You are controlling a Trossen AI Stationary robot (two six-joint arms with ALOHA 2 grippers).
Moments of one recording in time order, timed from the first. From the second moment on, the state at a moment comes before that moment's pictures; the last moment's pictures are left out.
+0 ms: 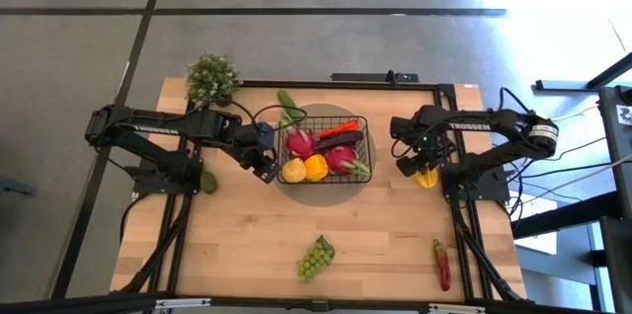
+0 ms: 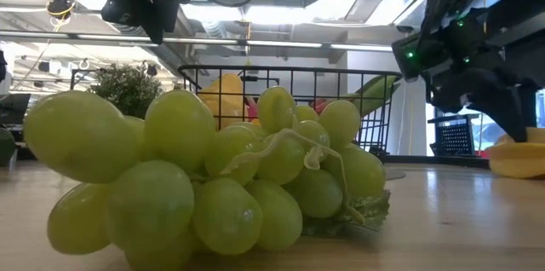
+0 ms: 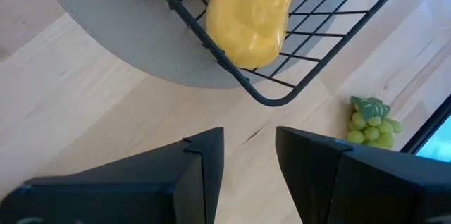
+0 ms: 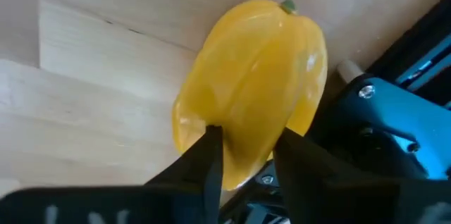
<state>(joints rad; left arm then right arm) -0.01 1.28 1.16 -0.92 0.02 -0.96 -0.43 1.38 0.74 -1.24 -0.19 0.67</state>
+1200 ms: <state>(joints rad) -0.01 1.28 1.16 -0.93 0.02 -0.96 -0.27 1.38 1.43 -1.17 -0.01 0.41</state>
